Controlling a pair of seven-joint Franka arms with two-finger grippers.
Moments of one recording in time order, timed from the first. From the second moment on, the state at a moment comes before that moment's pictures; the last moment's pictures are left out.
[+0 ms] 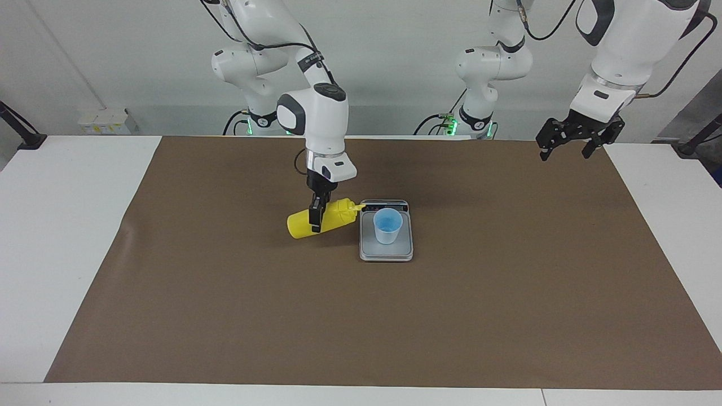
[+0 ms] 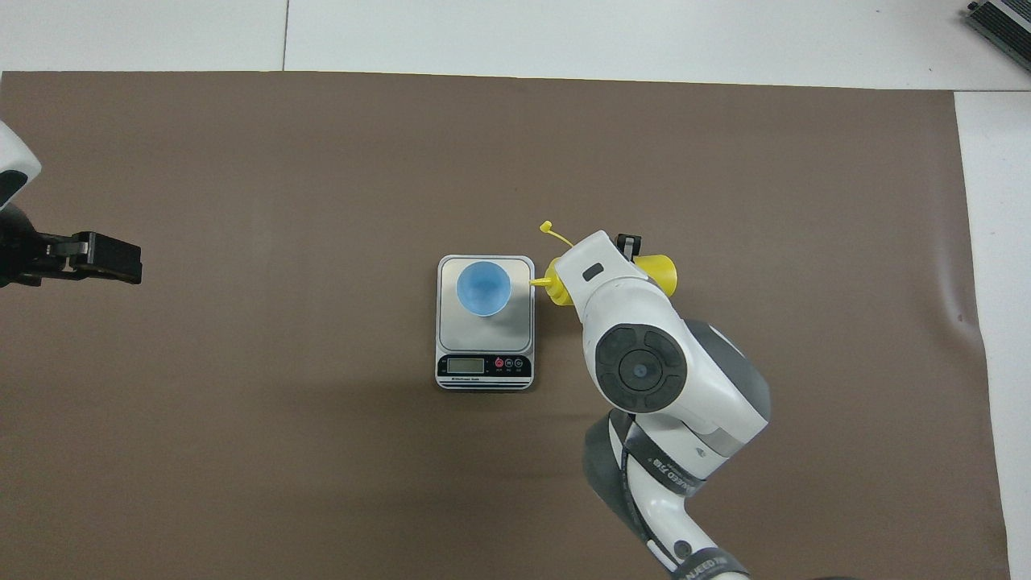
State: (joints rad) left arm -0.01 -0.06 -0.10 -1.64 0.04 1.58 -0.08; right arm 0.47 0.14 0.01 -2.06 -0.51 2.42 -0.60
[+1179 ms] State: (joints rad) left arm -0.01 -0.06 -0.10 -1.64 0.04 1.58 -0.08; right arm 0.62 0.31 0.01 -1.80 -0.79 2.05 -0.46
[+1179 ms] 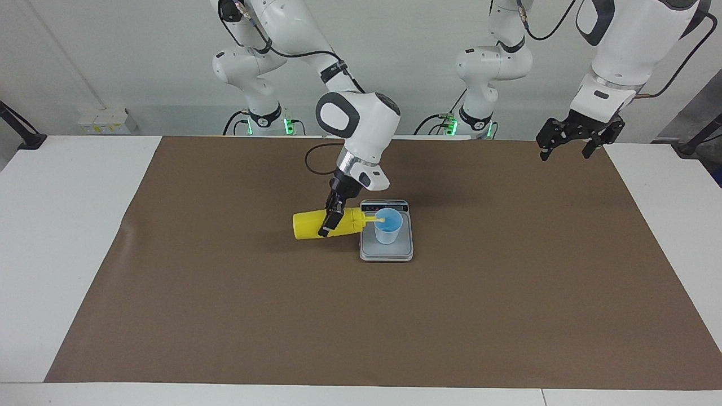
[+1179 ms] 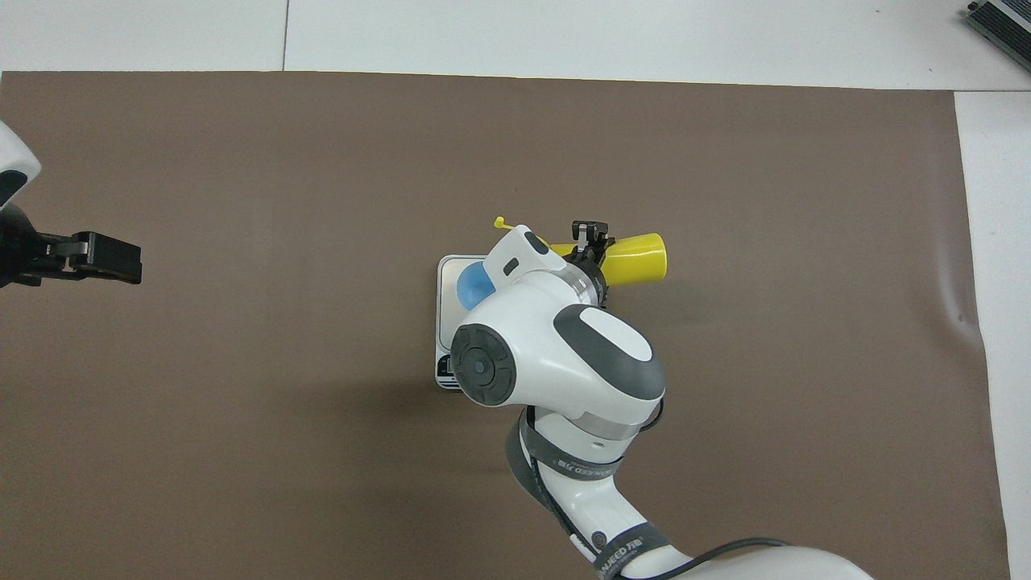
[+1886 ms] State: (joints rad) left arm -0.01 -0.06 -0.10 -1.64 0.04 1.58 -0.08; right arm 0.66 0.37 0.01 -1.73 -0.86 1.92 -0.39
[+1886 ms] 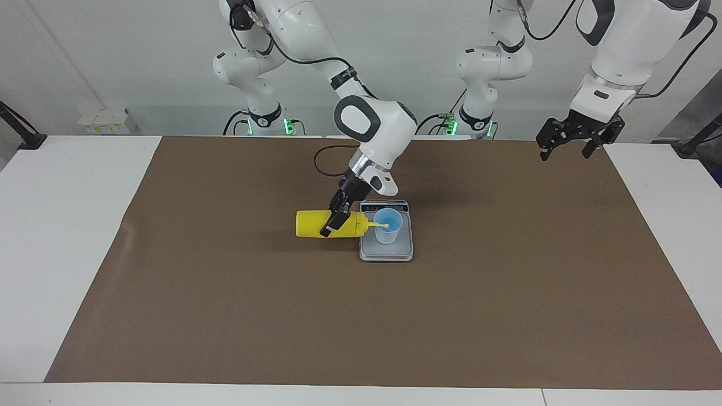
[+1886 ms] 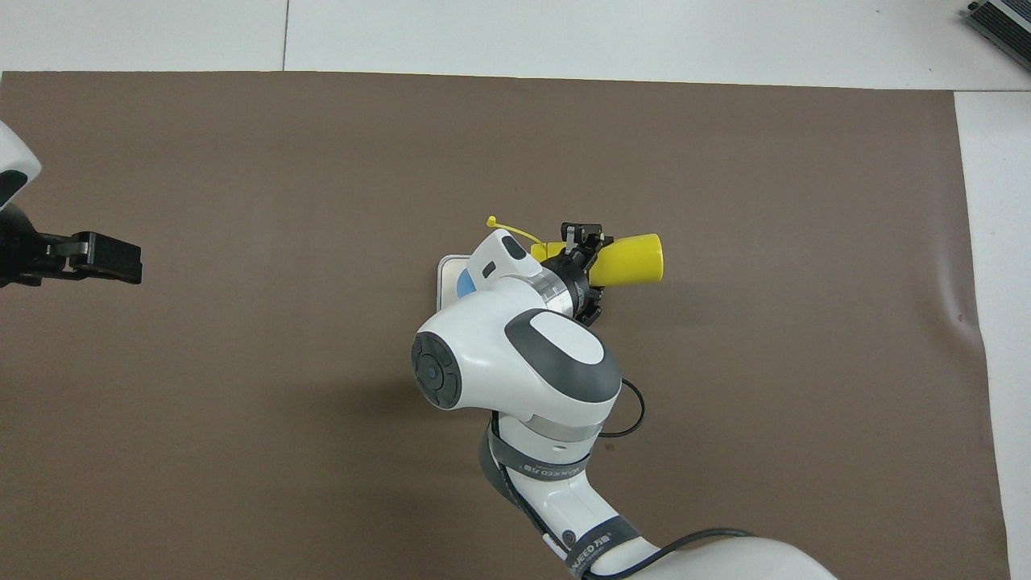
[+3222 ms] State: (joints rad) left arm -0.01 -0.06 -0.10 -1.64 0.04 1.58 -0.08; right arm 0.70 0.37 0.01 -1.73 -0.91 1.91 -0.28
